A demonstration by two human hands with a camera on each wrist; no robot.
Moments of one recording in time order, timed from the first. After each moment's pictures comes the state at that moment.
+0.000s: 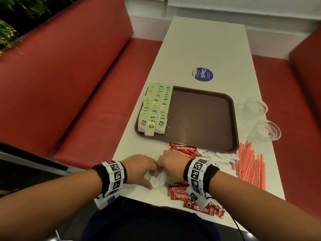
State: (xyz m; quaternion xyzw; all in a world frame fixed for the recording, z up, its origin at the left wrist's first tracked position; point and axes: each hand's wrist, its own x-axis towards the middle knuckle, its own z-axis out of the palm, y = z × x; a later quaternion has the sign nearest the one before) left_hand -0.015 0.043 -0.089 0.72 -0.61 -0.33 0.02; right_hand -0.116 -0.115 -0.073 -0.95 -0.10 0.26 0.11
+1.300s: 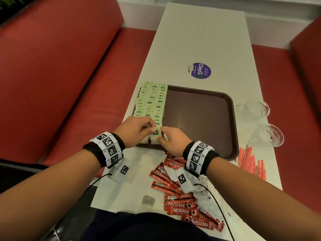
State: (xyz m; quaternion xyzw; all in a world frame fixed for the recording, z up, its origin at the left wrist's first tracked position) left_hand 0.076 -0.034 -0.052 0.80 -0.44 -0.24 0.32; right_hand -0.056 -0.182 -0.067 -0.91 0.12 0.07 0.39
